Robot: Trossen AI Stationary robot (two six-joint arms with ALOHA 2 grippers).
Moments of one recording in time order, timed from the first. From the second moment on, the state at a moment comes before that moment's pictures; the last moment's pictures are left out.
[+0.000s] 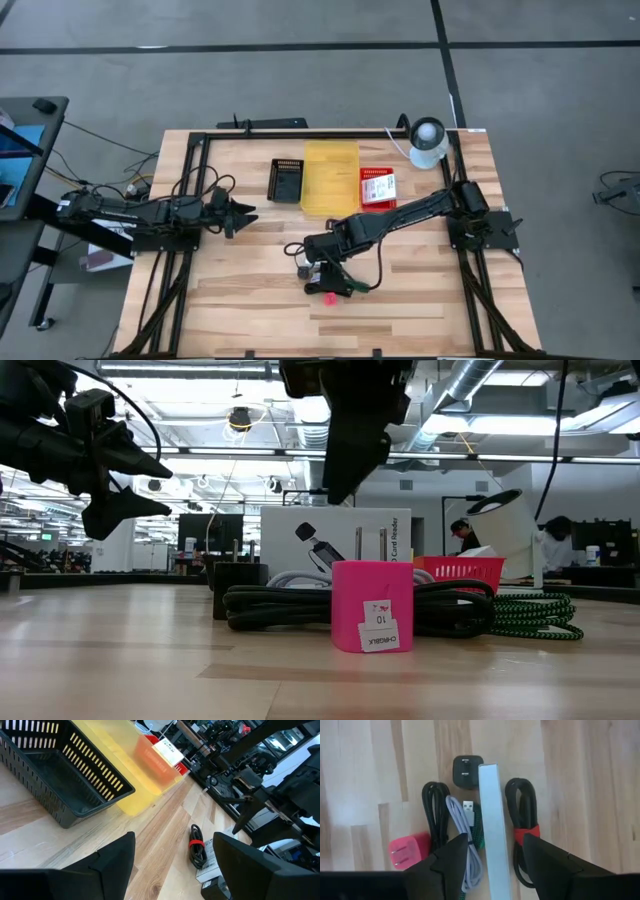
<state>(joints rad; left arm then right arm) -0.07 0.30 0.02 0.04 -0.25 -0.79 0.27 2.03 1.70 -0.88 0.00 0.31</state>
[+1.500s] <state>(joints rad) -0.07 0.30 0.02 0.04 -0.25 -0.79 0.26 2.10 1.69 -0.89 0.00 0.34</state>
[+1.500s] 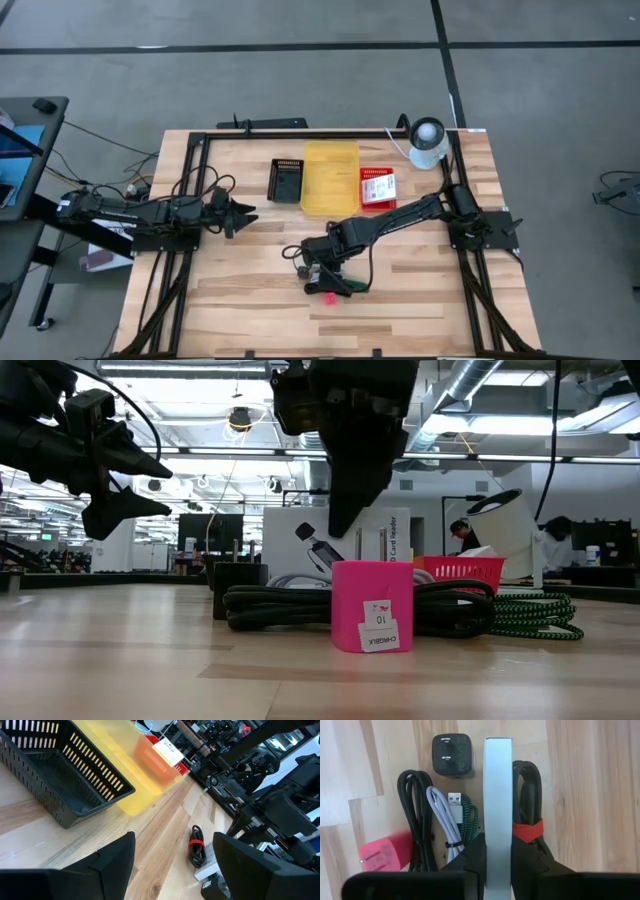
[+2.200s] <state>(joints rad) -0.07 0.30 0.02 0.04 -0.25 -0.79 0.26 2.08 1.71 -0.92 -0.01 0.39</state>
